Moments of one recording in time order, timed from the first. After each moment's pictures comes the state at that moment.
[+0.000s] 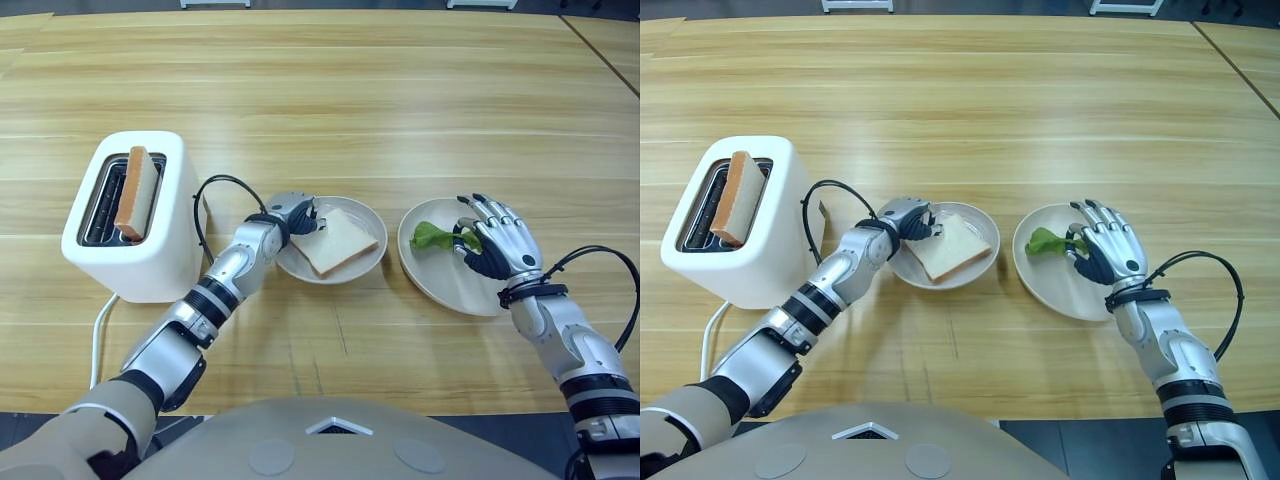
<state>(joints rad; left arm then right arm) -0.52 0.12 -0.63 0.45 0.84 0.16 -0.20 0.12 -0.80 0.03 0.28 -0.77 -0.35 -0.34</state>
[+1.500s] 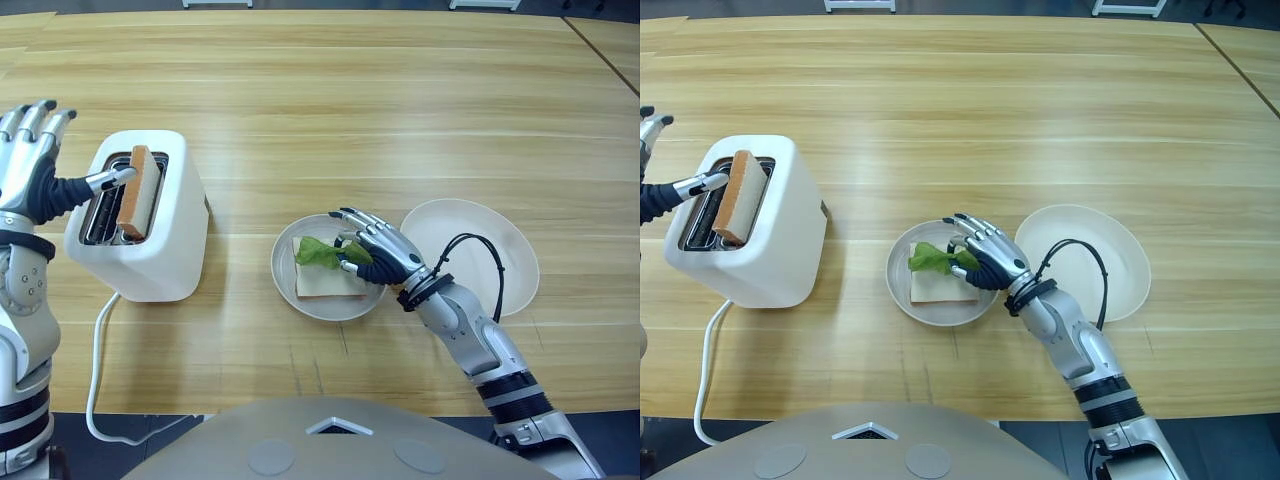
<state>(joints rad) 0.13 0.64 0.30 -0.61 1.05 0.22 -0.47 0.08 -0.53 0.26 -0.05 -0.68 -0.37 0.03</state>
